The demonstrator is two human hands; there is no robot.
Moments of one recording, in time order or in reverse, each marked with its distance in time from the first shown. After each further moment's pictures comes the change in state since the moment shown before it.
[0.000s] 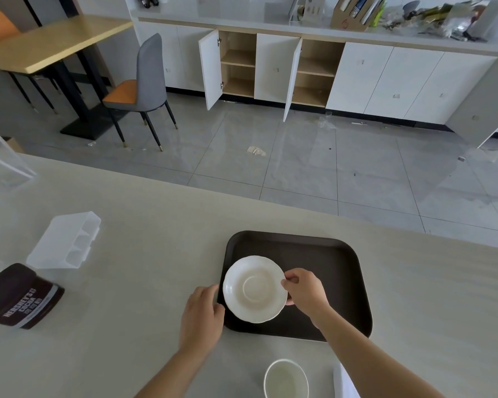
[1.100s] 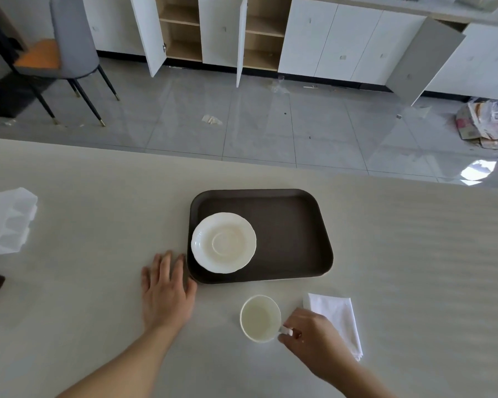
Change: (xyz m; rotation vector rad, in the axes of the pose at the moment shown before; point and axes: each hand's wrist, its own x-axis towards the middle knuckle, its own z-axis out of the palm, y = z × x) left_hand -0.012 -0.058 0.030 0.441 0.037 0.224; right_hand -0.180 0.095 -0.006 -0.352 -0.057 -0.242
